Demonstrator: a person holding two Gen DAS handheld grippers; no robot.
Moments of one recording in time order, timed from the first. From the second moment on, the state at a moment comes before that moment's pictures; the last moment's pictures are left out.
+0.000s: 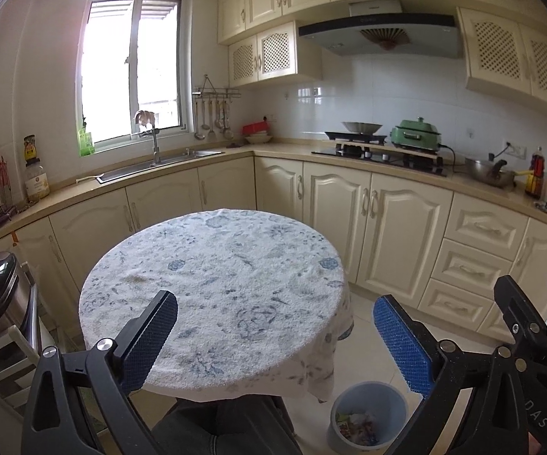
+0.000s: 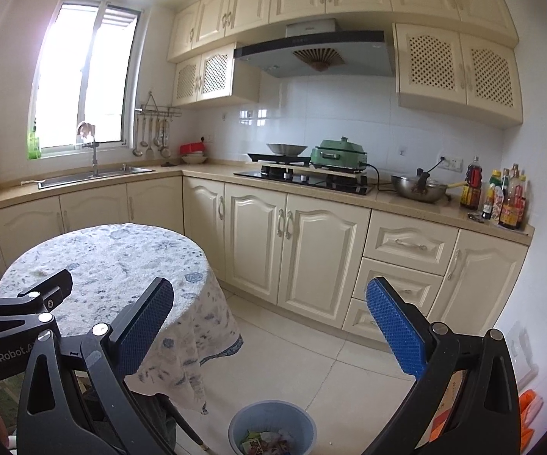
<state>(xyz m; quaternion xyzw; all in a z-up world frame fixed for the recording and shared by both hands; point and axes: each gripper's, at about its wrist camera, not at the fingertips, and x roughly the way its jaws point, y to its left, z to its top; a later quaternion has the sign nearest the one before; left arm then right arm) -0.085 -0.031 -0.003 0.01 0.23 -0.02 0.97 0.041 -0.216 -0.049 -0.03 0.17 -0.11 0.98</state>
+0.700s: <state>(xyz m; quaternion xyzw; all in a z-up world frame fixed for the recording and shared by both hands) -0.081 -0.036 -0.002 0.01 0.26 -0.02 0.97 0.036 -0.218 -0.054 -0.02 0.19 -0.12 0.97</state>
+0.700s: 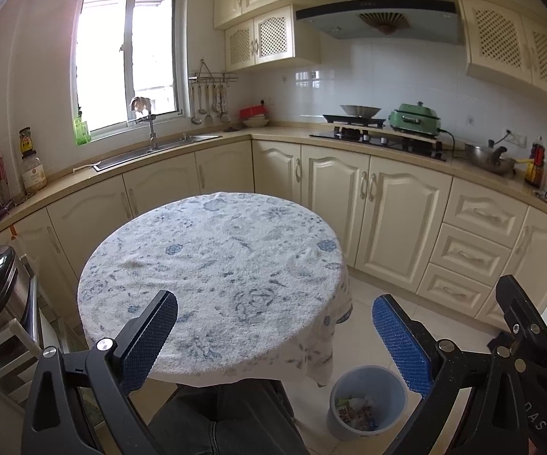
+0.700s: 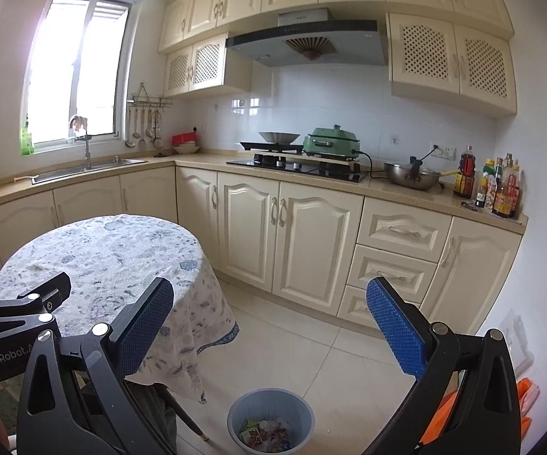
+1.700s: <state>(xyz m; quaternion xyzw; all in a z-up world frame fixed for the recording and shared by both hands) -0.084 -0.032 -0.006 0.02 0.25 -0.01 0.97 0.034 -0.218 -0.051 -0.02 0.19 -0.12 0.97</state>
